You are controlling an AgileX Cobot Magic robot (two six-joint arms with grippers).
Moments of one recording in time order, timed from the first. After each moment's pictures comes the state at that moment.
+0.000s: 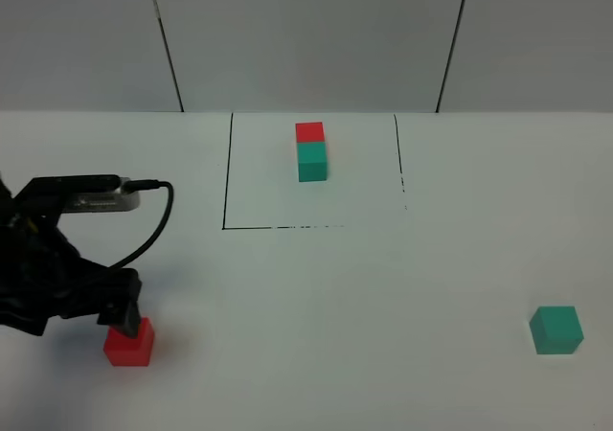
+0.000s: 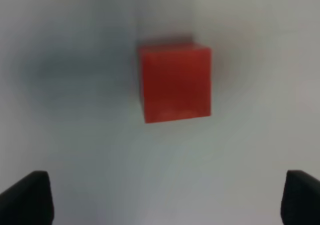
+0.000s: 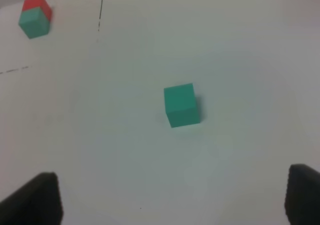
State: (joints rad) left arm -0.20 1.58 -0.94 -0.11 0.83 -0.03; right arm -0.02 -0.01 -0.49 0.11 1.06 0.01
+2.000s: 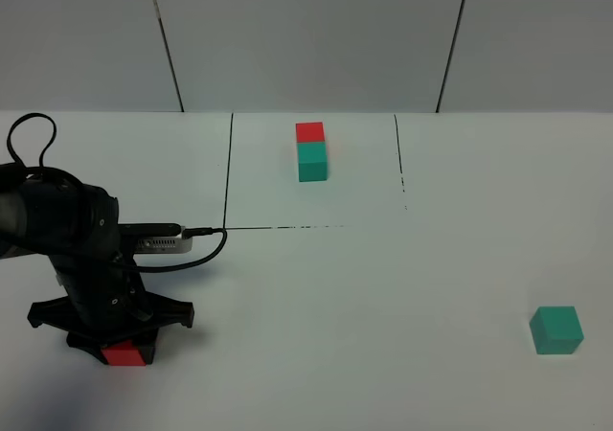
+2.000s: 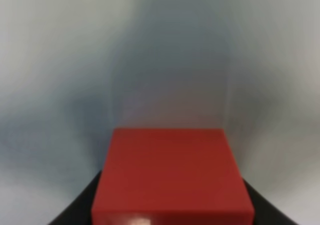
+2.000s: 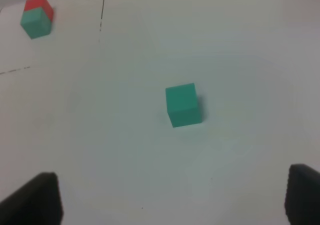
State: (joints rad) left arm -0.29 1.95 -1.00 0.00 0.67 -0.25; right arm -0.02 -0.01 -0.49 0.11 1.06 0.01
